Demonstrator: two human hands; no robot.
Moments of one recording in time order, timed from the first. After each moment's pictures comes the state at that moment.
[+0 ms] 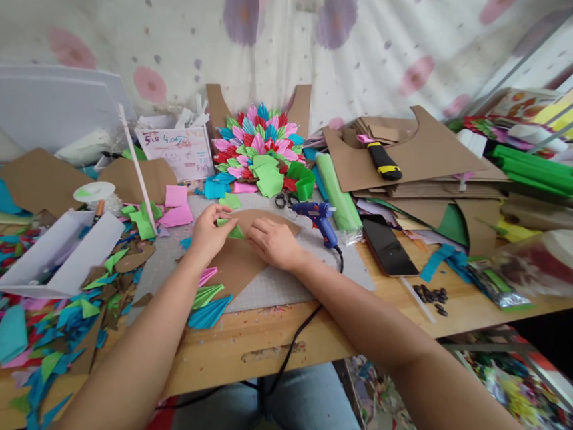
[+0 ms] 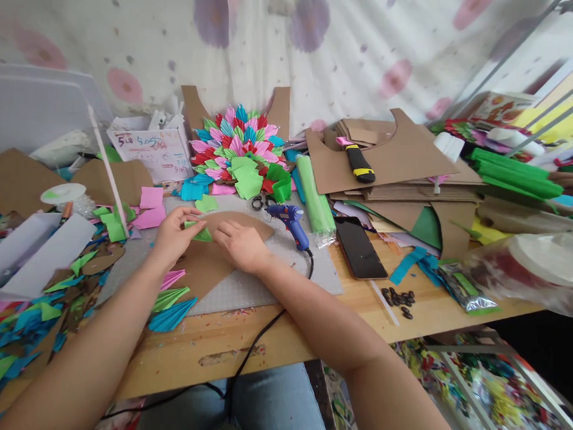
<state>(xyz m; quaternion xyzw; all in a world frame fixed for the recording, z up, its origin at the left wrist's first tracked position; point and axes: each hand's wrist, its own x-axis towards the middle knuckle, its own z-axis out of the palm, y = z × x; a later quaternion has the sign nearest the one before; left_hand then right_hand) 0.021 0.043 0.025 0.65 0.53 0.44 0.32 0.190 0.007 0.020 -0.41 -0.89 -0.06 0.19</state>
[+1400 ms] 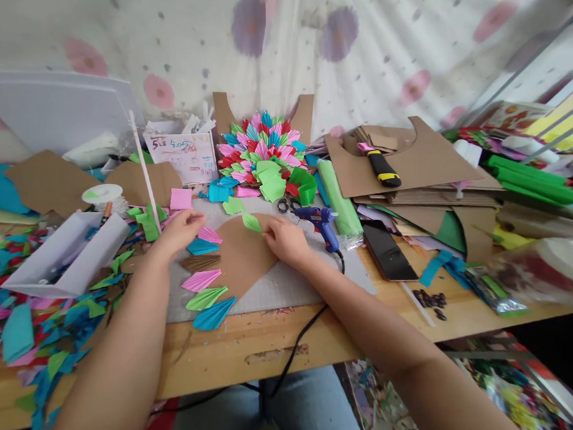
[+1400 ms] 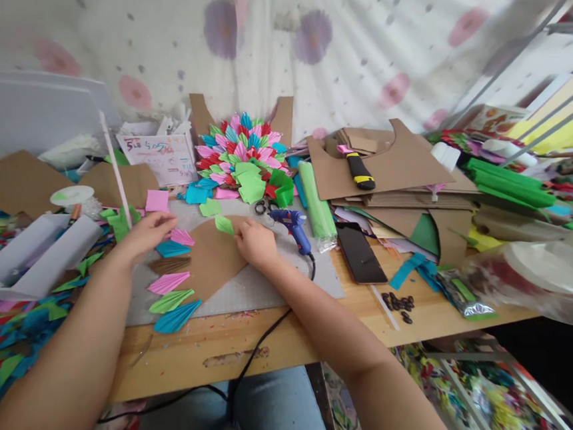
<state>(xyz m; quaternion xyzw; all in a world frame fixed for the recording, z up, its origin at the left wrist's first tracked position) -0.050 0.074 0.023 0.58 0.61 0.39 0.38 0.192 0.010 0.033 -0.64 -0.76 0.05 0.14</state>
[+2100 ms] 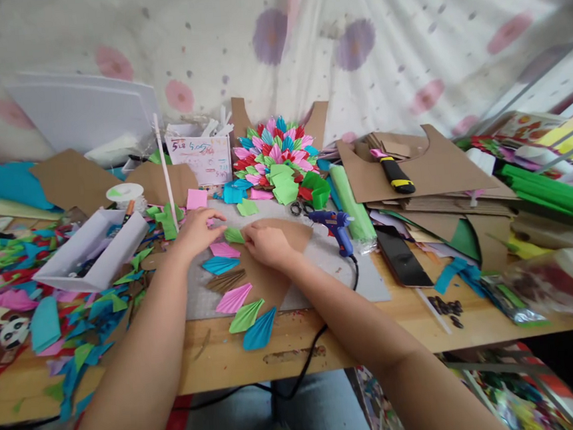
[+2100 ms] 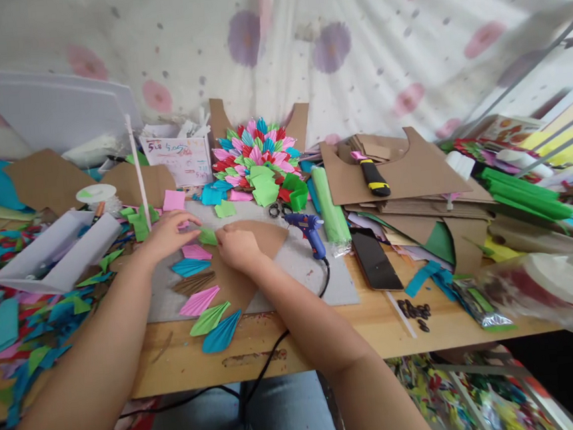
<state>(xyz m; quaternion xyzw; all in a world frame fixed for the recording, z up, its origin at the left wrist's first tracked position) -0.058 0.068 0.029 0.78 0.53 0.31 0.15 0.132 0.020 0.035 -0.54 -0.84 0.04 0.07</state>
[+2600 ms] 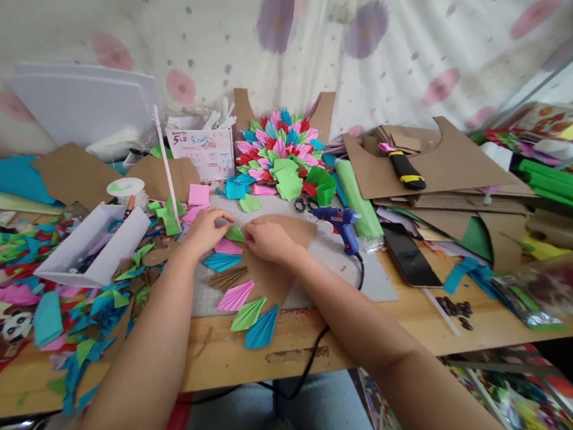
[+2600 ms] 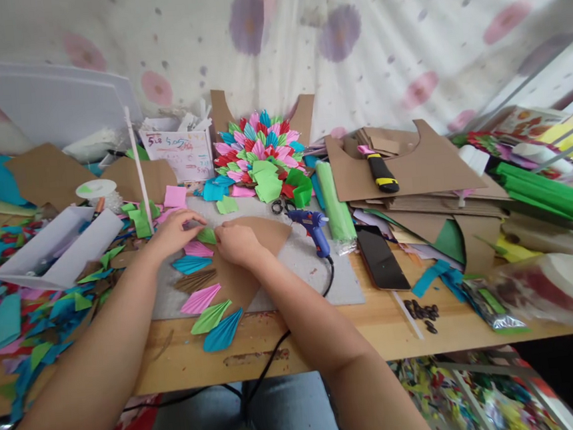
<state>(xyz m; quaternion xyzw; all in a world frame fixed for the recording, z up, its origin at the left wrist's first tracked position) -0.050 0.069 0.022 0.79 0.50 0.29 0.18 0.130 0.027 0.037 -0.51 -0.86 0.06 0.06</state>
